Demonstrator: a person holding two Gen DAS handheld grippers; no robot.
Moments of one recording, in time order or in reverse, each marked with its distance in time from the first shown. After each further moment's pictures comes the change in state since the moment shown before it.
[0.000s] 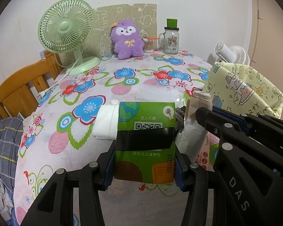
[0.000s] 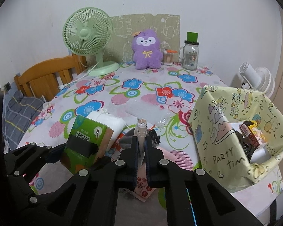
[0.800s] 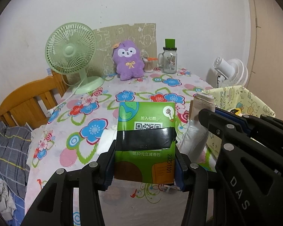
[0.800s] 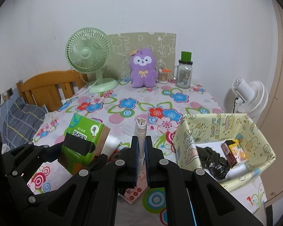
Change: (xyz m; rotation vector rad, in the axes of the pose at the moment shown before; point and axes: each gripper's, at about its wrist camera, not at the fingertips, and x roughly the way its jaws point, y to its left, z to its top) left arm -0.045 -0.022 0.029 -0.004 -0.099 0.042; right arm -0.049 -0.016 0.028 -0.024 -0.089 -0.010
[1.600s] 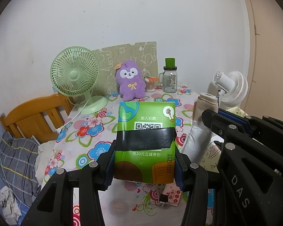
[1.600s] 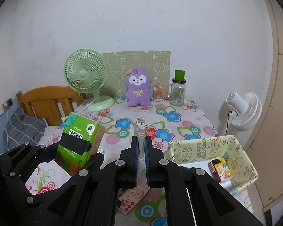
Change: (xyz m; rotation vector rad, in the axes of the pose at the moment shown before) left arm -0.033 -0.010 0.040 0.014 -0.089 0.033; right arm -0.033 -0.015 0.041 0.011 -0.080 -0.018
